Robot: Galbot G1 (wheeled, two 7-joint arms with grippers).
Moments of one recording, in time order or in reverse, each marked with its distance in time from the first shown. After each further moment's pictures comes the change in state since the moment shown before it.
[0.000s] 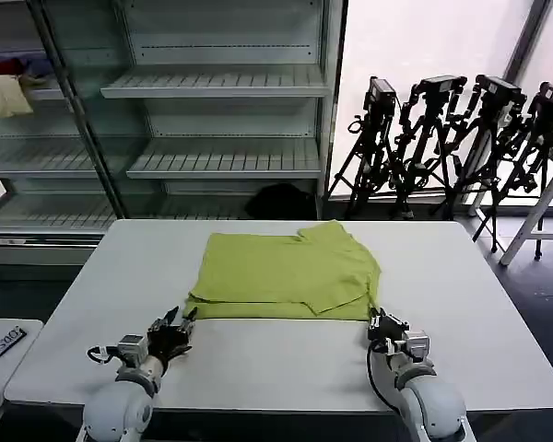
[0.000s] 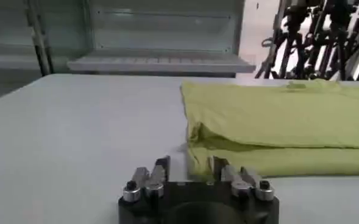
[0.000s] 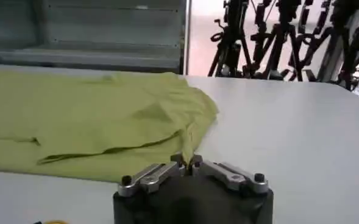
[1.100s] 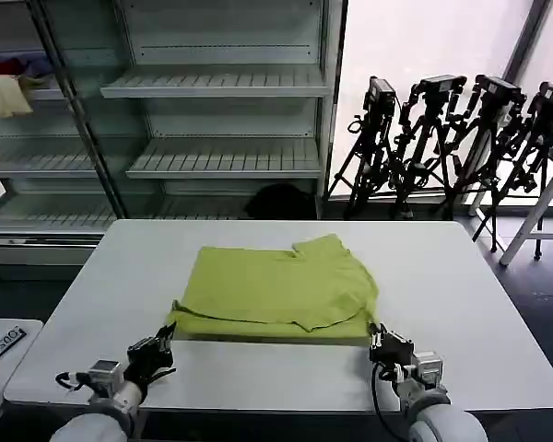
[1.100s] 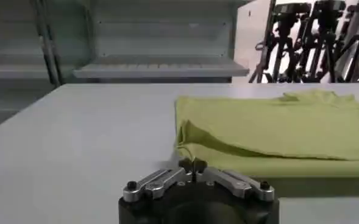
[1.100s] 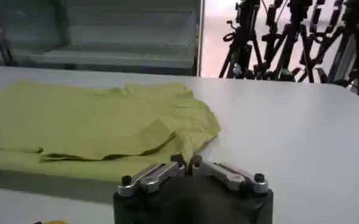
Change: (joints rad) left arm 0.258 0.031 -0.141 -0.257 0.006 0.009 0.018; right arm -0.211 -0.072 -0.028 0.255 0.071 -0.055 0.031
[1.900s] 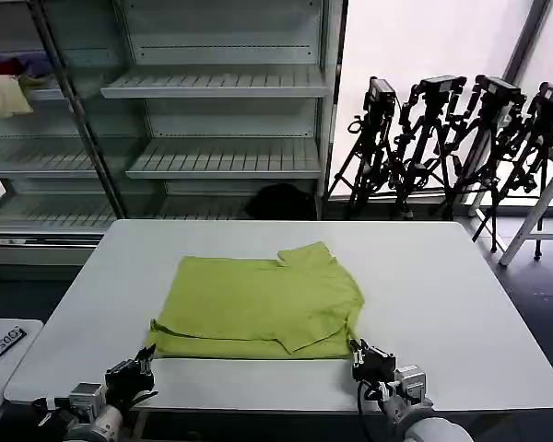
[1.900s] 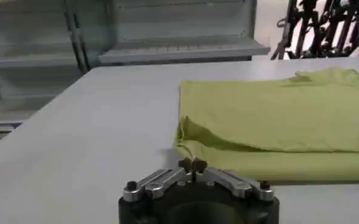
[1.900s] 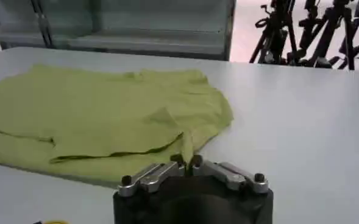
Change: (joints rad) left arm 0.055 -0.026 -0.034 -0.014 0.047 0.023 -0.038; right arm 0.007 -0.026 -0.059 -0.025 0.011 -0.002 0.000
